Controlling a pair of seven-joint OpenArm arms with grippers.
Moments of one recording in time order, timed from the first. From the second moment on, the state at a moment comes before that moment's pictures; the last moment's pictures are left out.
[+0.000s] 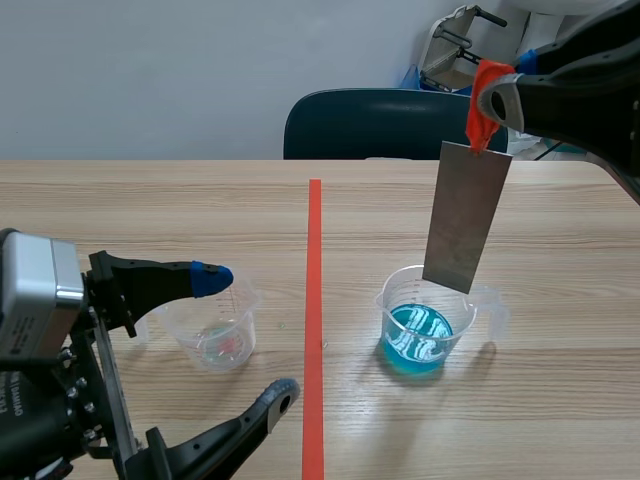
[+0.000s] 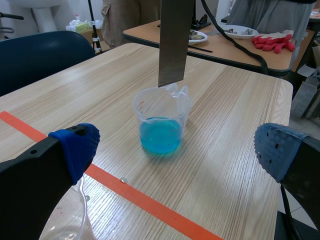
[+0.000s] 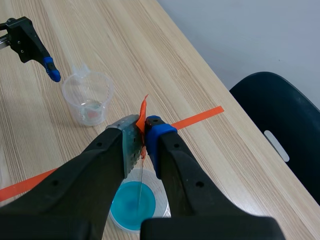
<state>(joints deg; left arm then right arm) 26.4 -36.4 19.3 100.4 -7.8 -31.0 -30.3 -15.2 52.7 9.9 120.6 46.0 43.8 -17.9</state>
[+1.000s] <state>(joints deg) 26.4 -36.4 19.3 100.4 -7.8 -31.0 -30.3 -15.2 51.2 5.0 117.6 37.5 43.8 -9.8</state>
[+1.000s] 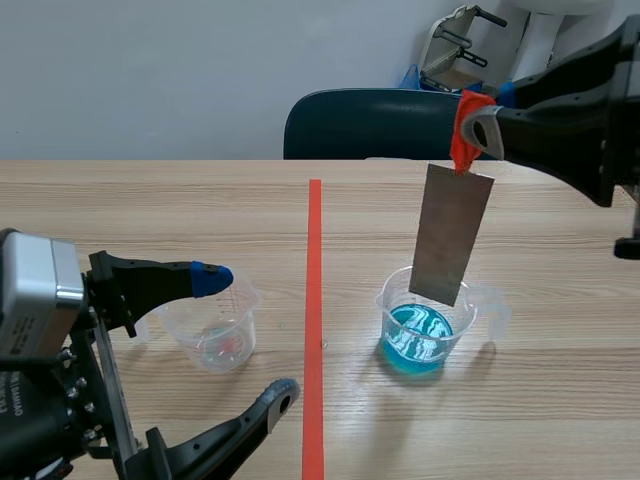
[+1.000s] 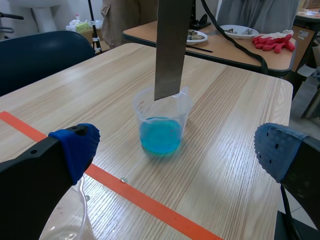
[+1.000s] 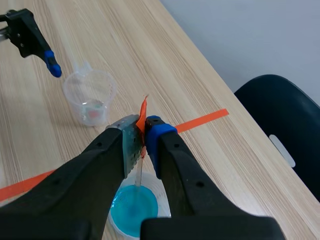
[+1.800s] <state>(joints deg) 26.3 -36.4 19.3 100.4 -7.8 -31.0 -24.6 -13.9 44.7 -4.1 106.0 19.5 43.8 5.9</state>
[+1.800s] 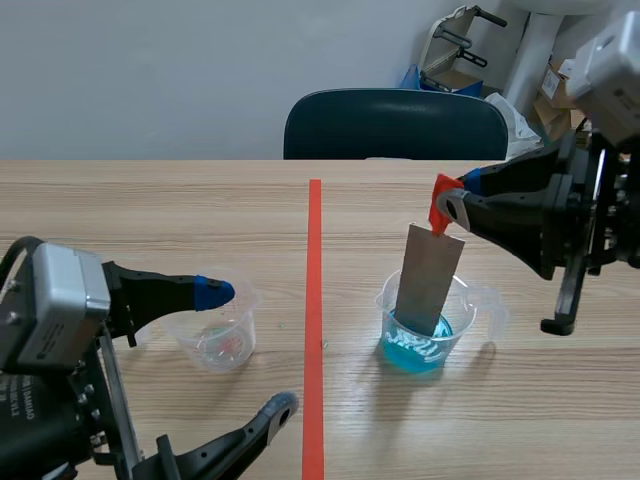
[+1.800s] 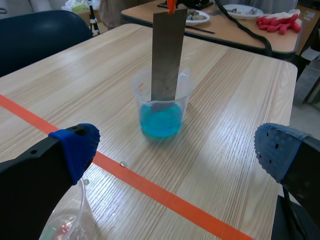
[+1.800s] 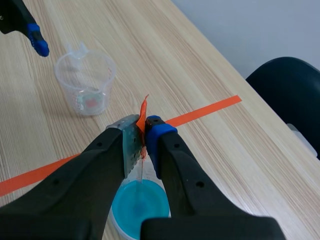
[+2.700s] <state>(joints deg) 26.3 -36.4 19.3 100.4 -7.8 -31.0 -26.4 -10.6 42.8 -9.5 97.9 10.3 43.0 12.4</state>
